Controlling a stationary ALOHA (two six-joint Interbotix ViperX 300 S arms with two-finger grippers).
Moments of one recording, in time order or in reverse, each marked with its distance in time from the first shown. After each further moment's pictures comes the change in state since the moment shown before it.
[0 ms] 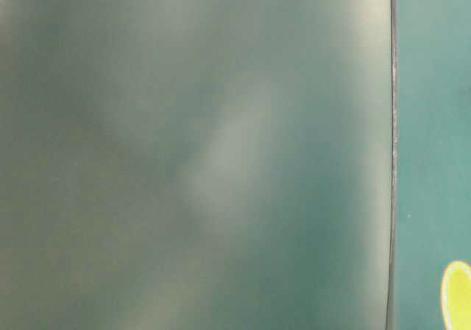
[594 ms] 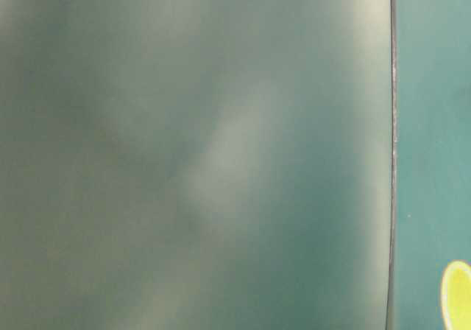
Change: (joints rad) left arm -0.002 0.002 -0.014 0.009 0.063 0.000; right arm 0.005 0.000 -0.003 0.000 0.014 0.005
